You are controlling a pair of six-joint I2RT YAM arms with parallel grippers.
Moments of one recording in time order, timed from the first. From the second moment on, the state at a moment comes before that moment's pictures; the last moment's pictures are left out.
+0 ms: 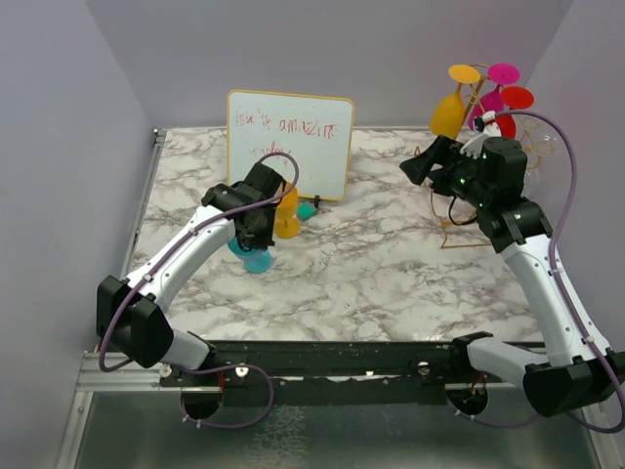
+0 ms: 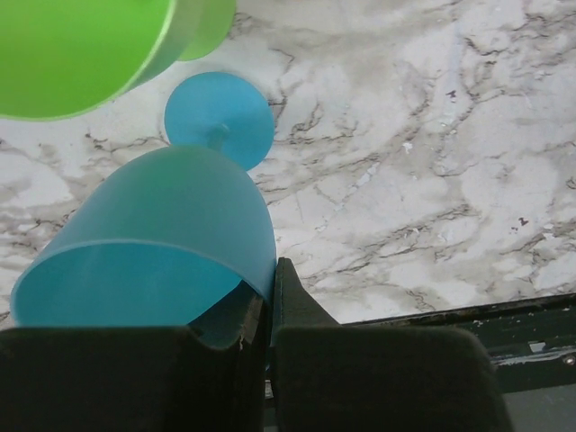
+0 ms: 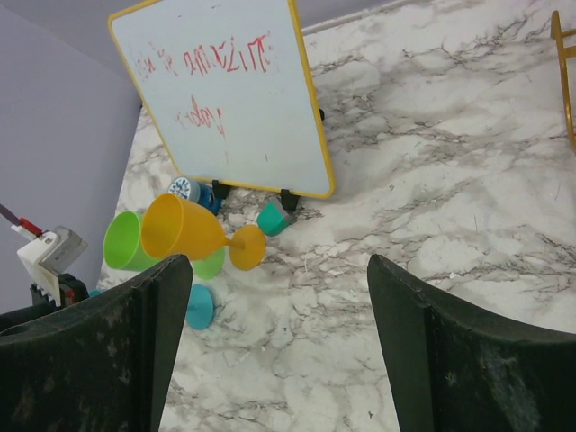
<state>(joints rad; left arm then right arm) -0.55 1.42 1.30 -1.04 -0.10 -0.38 0.22 1.12 1.24 -0.43 -0.17 0.53</state>
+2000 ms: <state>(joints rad) -0.45 1.39 1.55 -1.08 -0.16 -0.23 0.22 1.29 1.45 -0.55 -0.19 0.43</state>
